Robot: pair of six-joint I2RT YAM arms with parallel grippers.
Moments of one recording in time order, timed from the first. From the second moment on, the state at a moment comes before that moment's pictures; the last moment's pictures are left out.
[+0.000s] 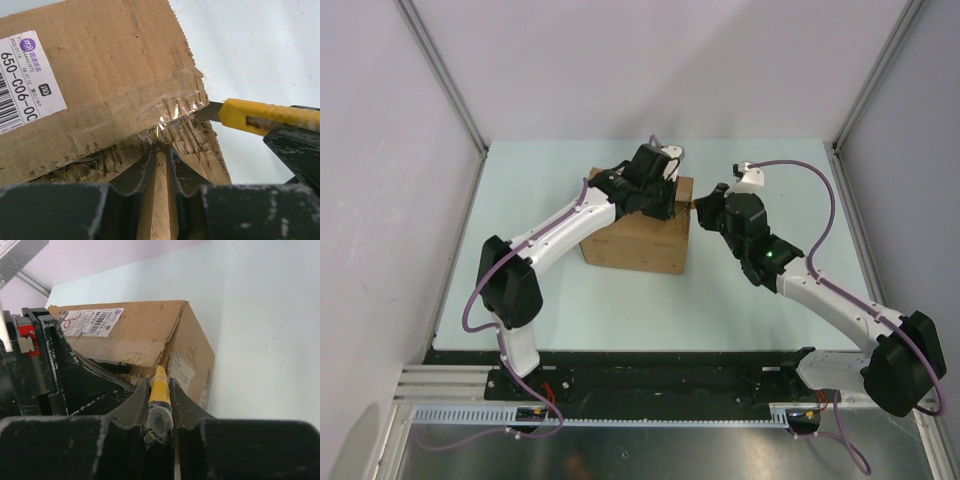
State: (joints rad) left arm -0.71 1.84 1.71 -0.66 0.03 -0.31; right arm 0.65 1.21 0.91 0.06 0.36 0.55
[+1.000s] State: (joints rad) left arm -0.71 1.87 1.75 -0.70 0.03 -0.33; right arm 0.66 1.13 0.93 -0.13 0.32 0.60
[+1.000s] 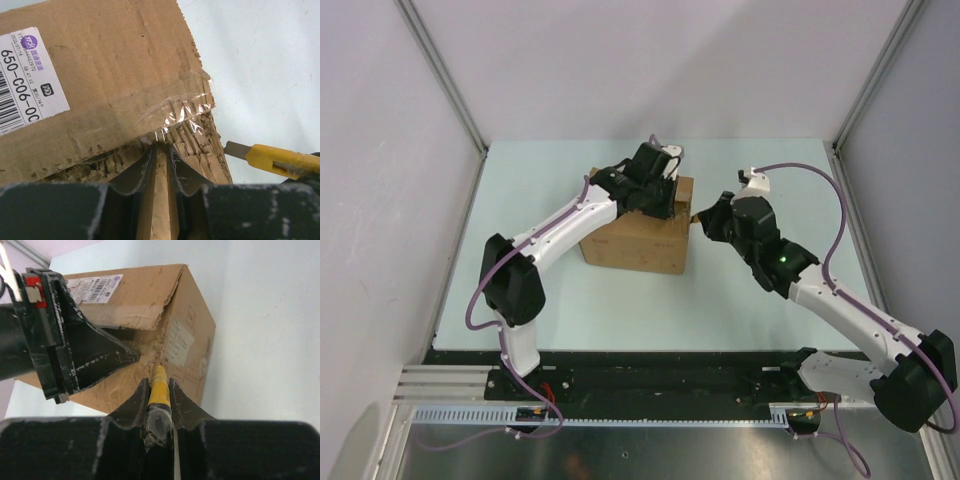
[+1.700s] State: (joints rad) left arm -0.69 1.77 1.77 -0.76 0.04 -0.31; right arm 0.21 1.30 0.94 -0.23 -0.03 0.77
